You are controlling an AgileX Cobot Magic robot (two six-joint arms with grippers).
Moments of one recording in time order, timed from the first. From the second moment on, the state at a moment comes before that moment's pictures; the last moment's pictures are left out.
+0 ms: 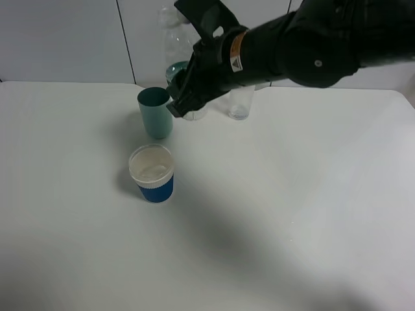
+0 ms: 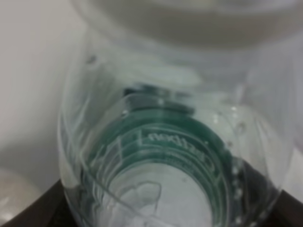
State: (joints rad) left arm 0.06 -0.01 -0.51 0.02 1.05 0.00; right arm 0.77 1.65 -1.06 -0.31 0.04 0.14
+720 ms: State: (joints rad) left arm 0.06 -0.01 -0.51 0.02 1.05 0.00; right arm 0.61 1.64 -0.66 -0.23 -0.44 0.11
